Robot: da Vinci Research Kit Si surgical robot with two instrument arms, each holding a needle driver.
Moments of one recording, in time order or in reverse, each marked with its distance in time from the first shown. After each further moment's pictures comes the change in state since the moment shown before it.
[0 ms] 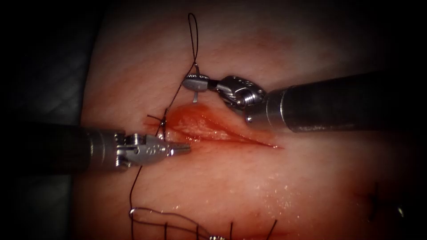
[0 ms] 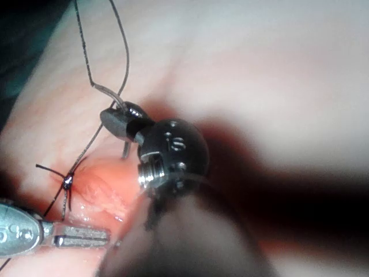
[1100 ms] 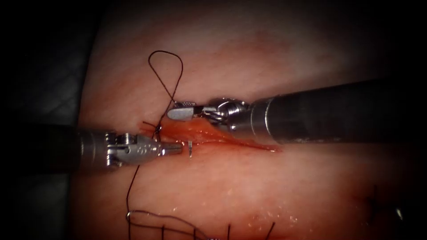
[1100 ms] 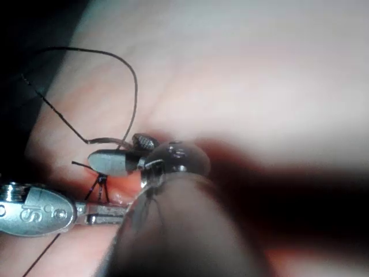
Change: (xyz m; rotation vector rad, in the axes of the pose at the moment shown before) right arm -0.005 -0.003 0.000 0.042 -0.074 -0.002; left arm -0.001 -0.001 -0.001 -0.010 0.001 0.004
